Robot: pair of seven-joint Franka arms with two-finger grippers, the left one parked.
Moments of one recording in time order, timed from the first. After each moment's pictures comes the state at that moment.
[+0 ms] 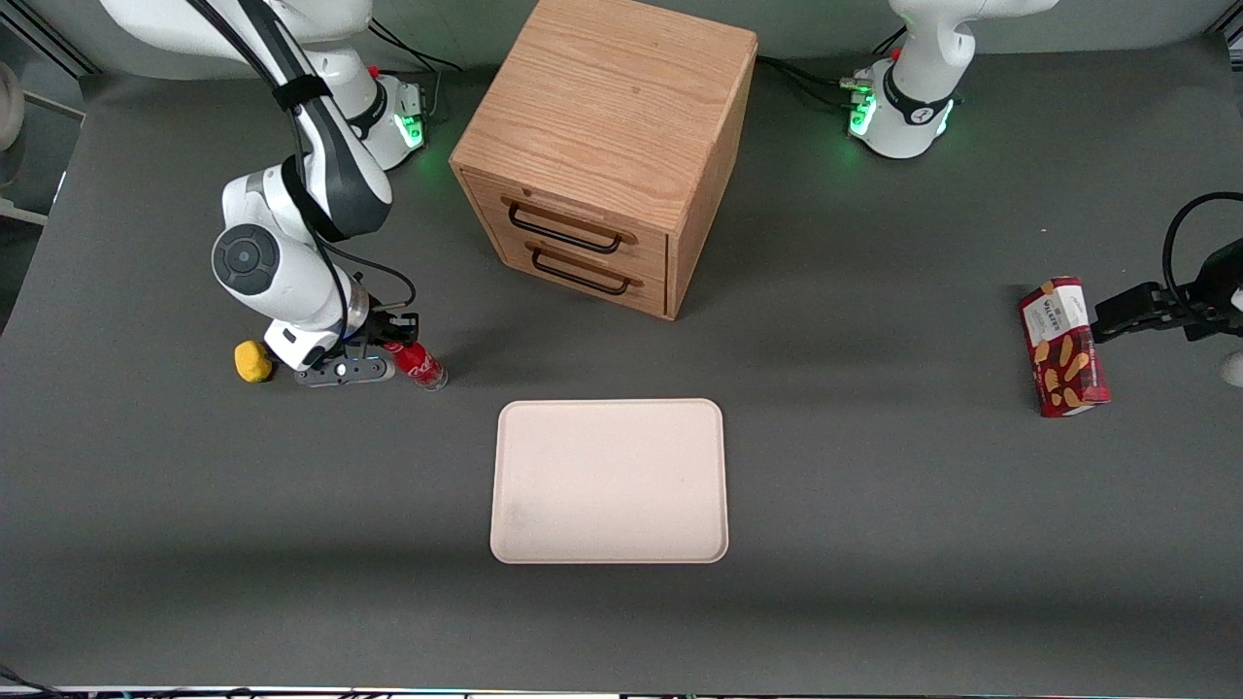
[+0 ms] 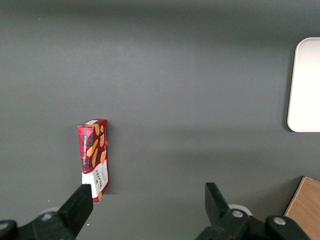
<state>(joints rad) 0.05 0.15 0.23 -2.16 0.02 2.20 0.22</state>
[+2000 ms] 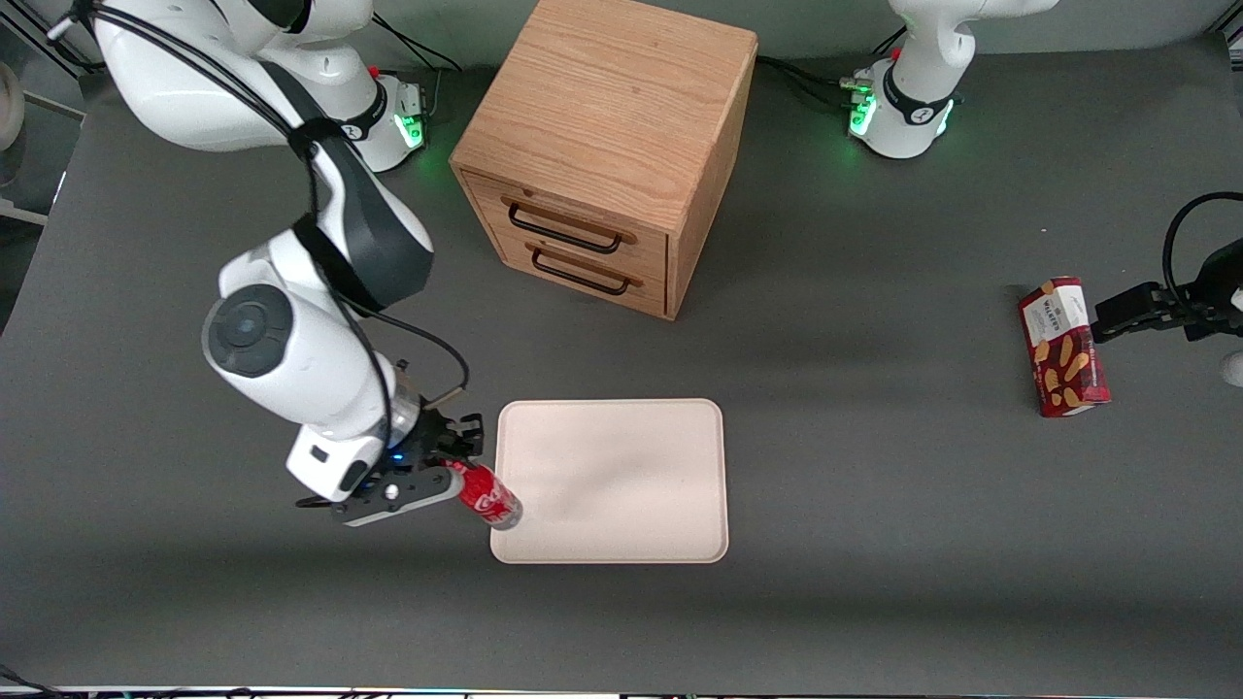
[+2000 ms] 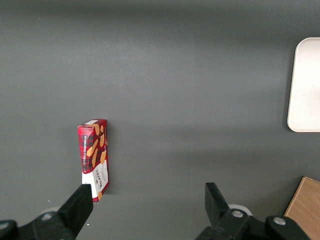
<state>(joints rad) 0.15 0.70 0.40 -1.11 -0.20 1.95 0.24</state>
